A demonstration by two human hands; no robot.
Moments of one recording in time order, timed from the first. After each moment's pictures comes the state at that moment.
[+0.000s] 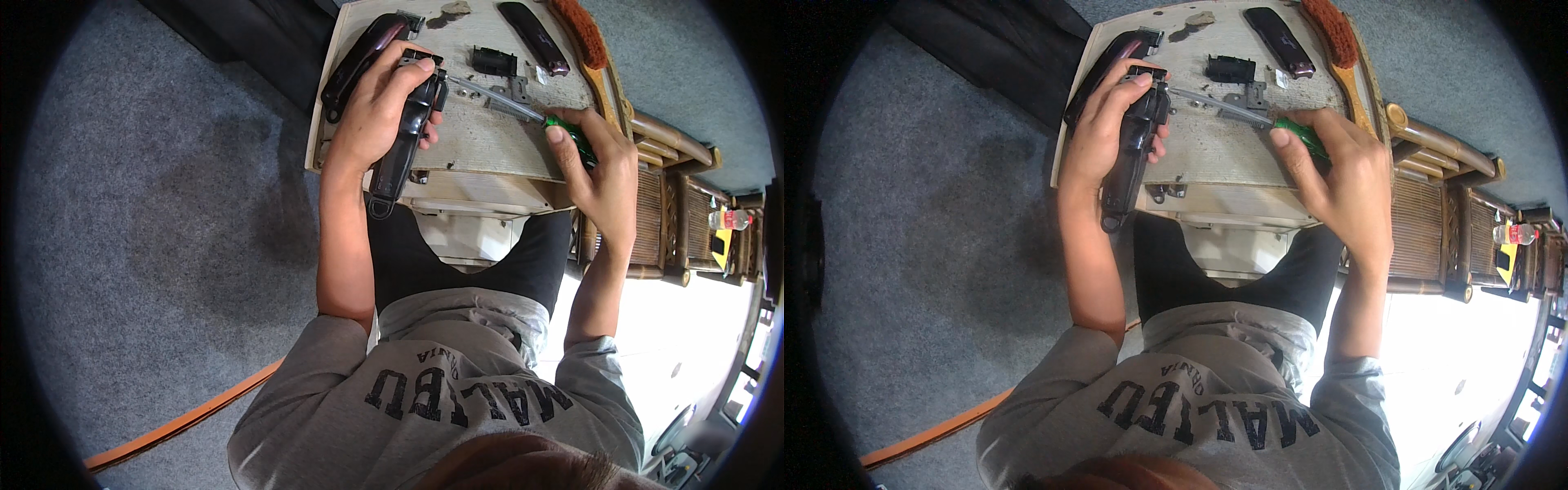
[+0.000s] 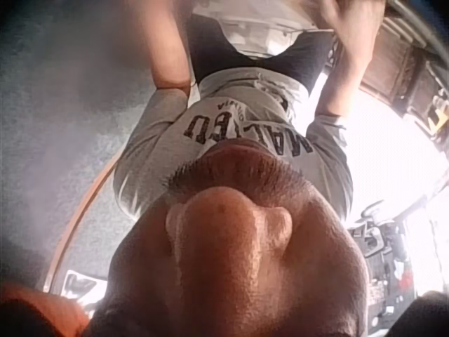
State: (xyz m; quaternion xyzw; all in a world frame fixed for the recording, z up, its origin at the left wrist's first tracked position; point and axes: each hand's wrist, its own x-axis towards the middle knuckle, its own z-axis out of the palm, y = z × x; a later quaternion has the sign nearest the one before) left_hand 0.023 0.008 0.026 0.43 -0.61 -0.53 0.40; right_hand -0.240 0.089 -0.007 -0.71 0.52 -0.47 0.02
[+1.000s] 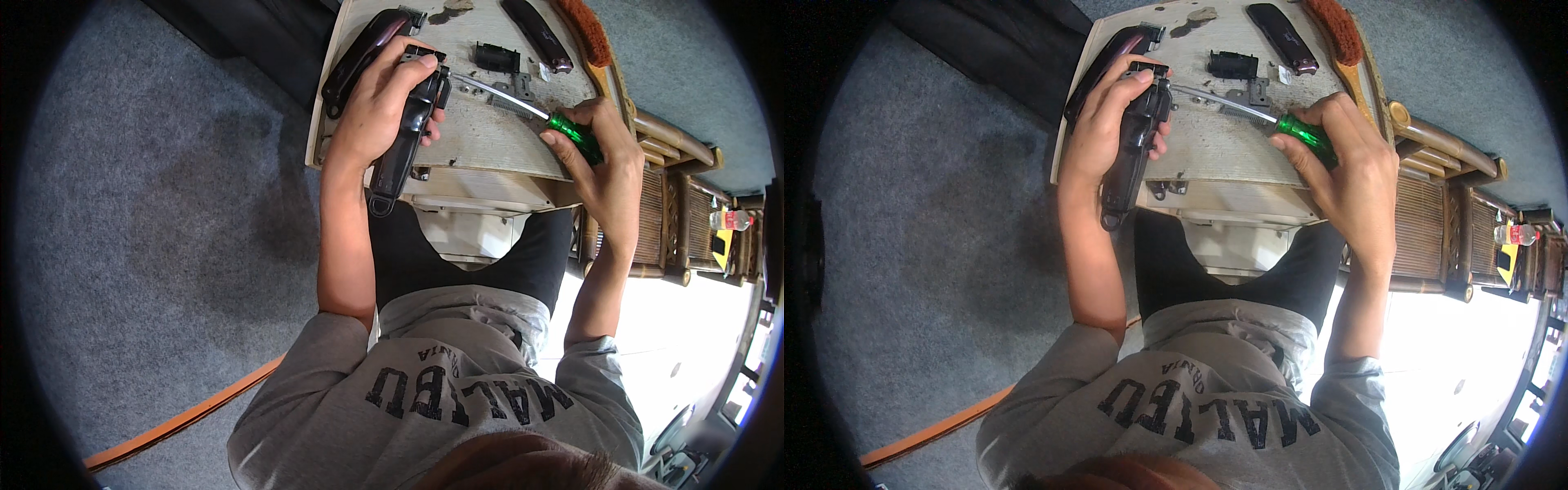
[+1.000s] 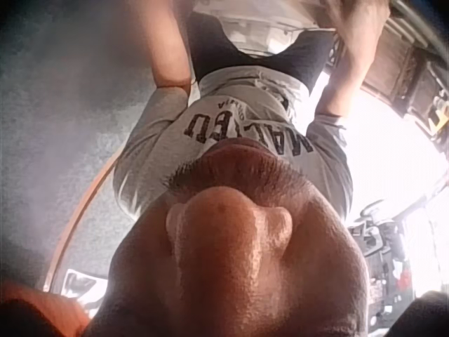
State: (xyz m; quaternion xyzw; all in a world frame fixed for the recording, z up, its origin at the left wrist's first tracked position) left_hand 0.024 0.008 0.025 0.43 -0.61 -0.54 0.40; right_hand -0.244 0.087 -0.012 -0.72 0.52 -0.46 -0.01
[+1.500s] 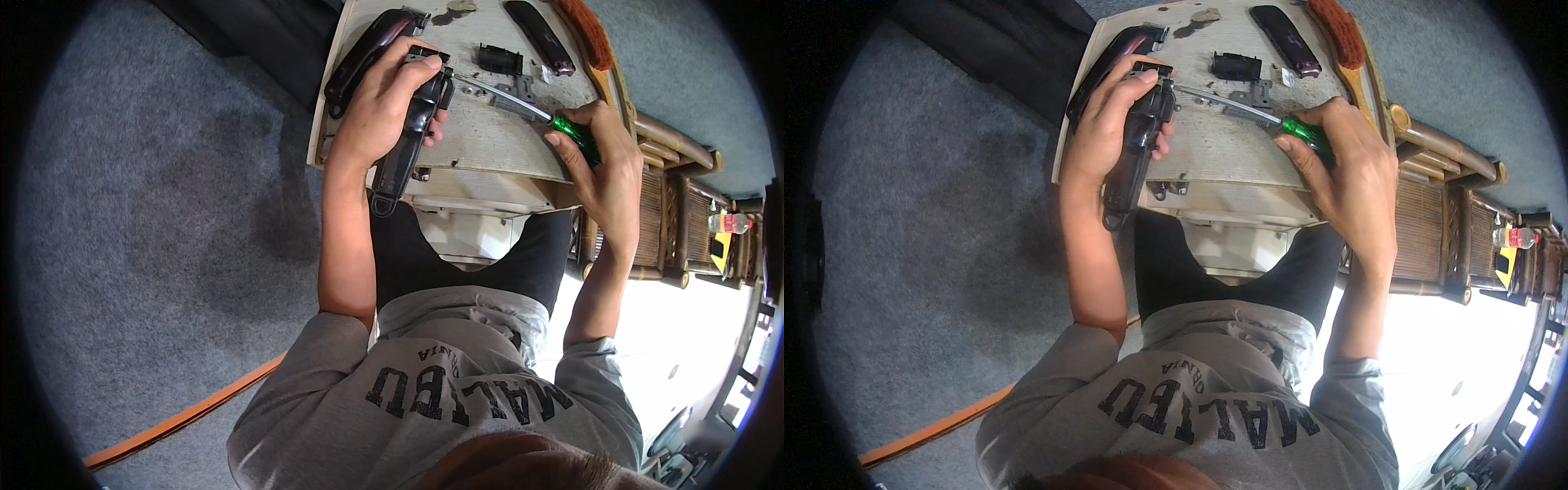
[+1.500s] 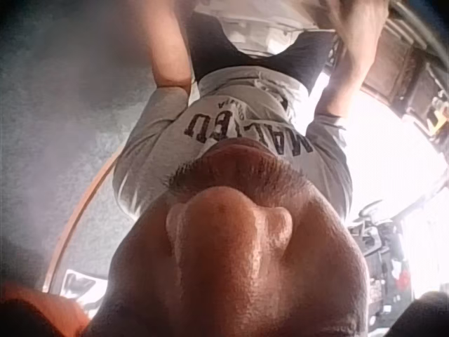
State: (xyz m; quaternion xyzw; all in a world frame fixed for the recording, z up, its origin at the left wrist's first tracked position) left_hand 0.024 0.008 0.026 0.42 -0.60 -0.55 0.40; right_hand -0.243 0.087 -0.007 -0.73 0.53 -0.44 -0.01
